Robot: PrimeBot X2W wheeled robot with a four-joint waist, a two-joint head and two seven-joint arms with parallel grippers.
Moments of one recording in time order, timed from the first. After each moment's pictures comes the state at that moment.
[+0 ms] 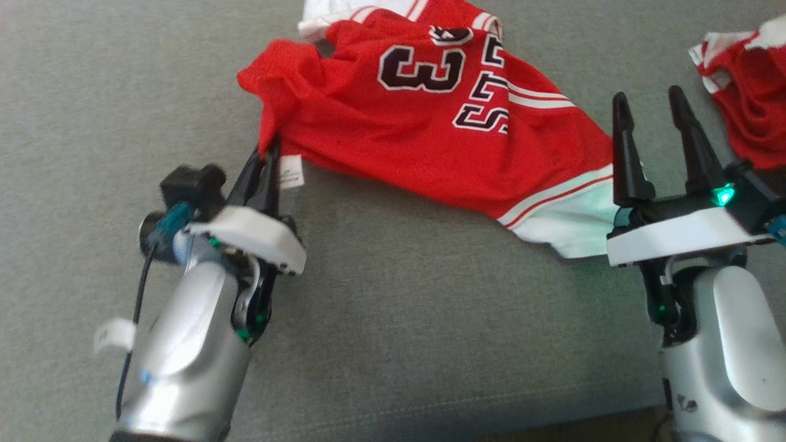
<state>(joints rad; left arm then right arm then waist) -0.51 0.07 -0.35 0.57 -0.36 0.01 -0.26 -0.31 -0.06 0.03 0.09 0.18 0.13 -0.06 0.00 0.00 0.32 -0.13</state>
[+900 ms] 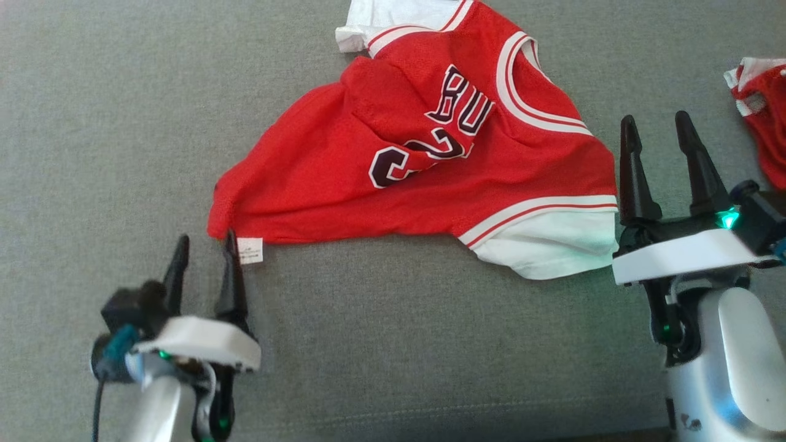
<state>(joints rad) -0.12 0.10 -0.18 0.28 -0.33 0.07 -0.26 -0.25 -0.05 0.00 0.07 0.19 0.13 -0.06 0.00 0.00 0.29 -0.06</state>
